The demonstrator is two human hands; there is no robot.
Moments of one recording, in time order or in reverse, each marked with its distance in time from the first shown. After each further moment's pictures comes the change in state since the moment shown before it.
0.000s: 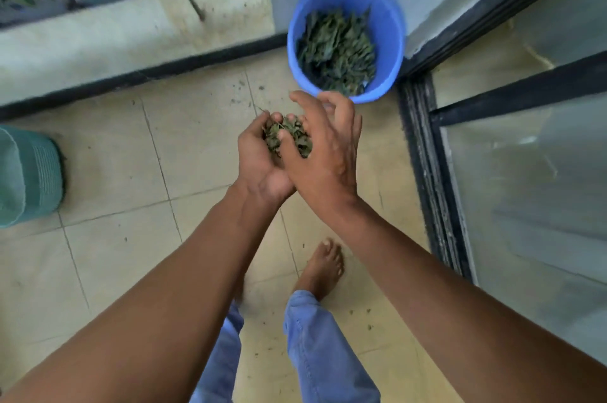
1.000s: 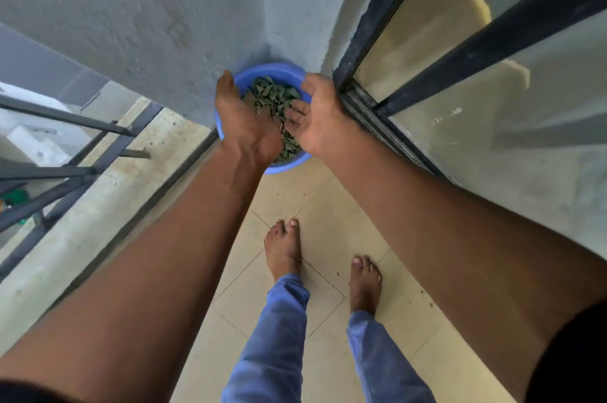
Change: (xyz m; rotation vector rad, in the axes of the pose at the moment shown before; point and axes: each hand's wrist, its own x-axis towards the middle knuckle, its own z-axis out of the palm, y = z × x) left_hand 0.044 0.015 0.220 0.596 -0.073 0.101; right_hand 0.201 0.033 -0.068 1.384 0.279 1.261
